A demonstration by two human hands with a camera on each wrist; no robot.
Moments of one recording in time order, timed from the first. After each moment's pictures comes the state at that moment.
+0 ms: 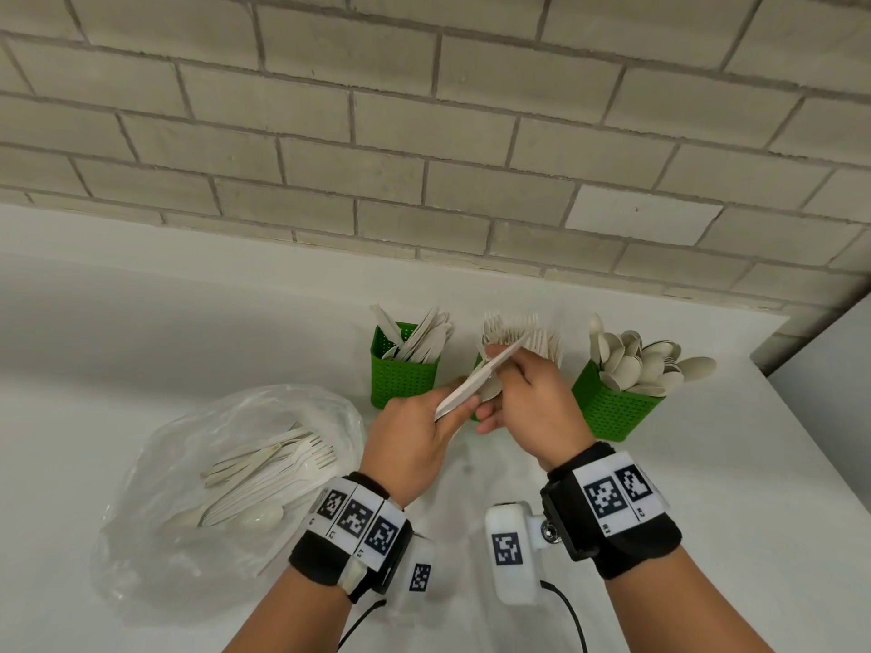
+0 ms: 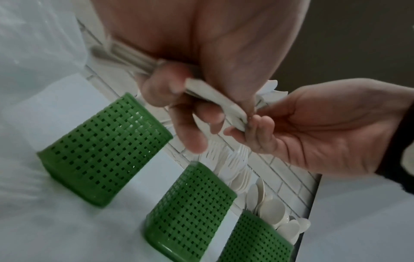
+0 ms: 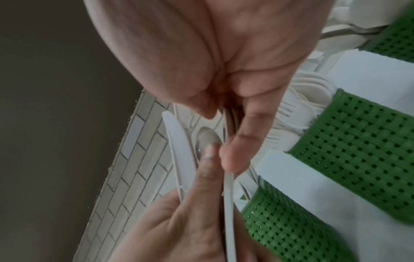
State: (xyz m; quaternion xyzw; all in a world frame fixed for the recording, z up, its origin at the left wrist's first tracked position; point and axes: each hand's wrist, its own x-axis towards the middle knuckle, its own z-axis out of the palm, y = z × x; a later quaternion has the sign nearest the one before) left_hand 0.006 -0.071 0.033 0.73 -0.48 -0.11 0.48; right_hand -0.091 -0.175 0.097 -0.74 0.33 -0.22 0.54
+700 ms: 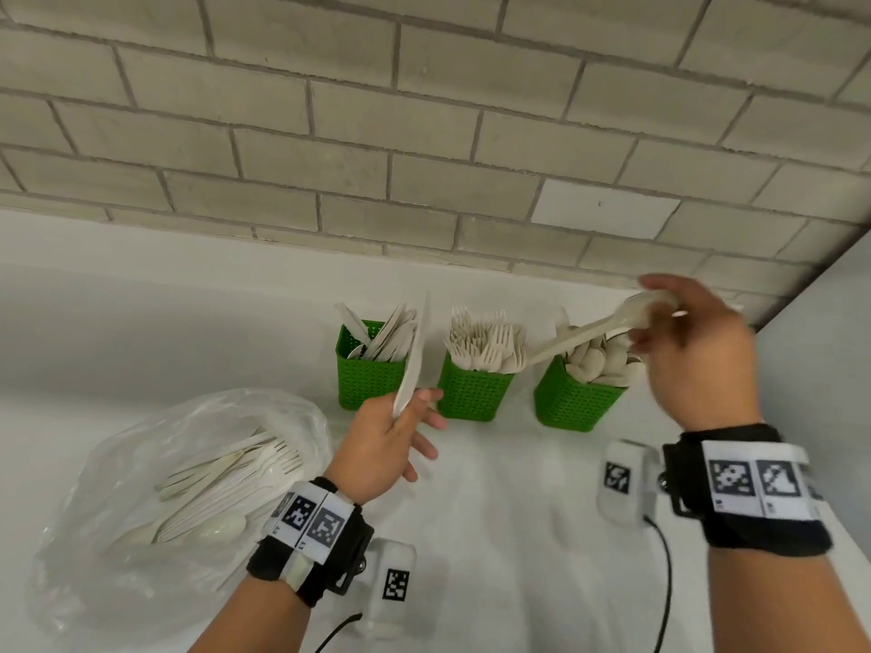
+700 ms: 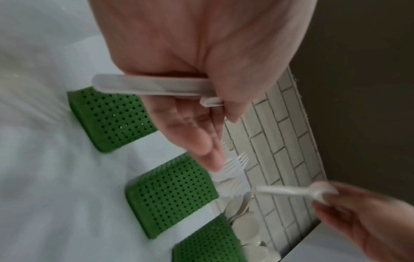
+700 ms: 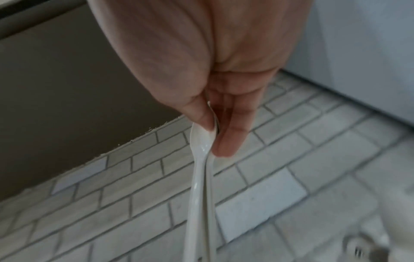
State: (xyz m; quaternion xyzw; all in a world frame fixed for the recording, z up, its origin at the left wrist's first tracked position) left_hand 0.001 -0.076 0.033 0.66 -0.34 -0.34 0.58; right_hand -0.186 -0.262 0.147 -0.80 0.36 -0.44 0.20
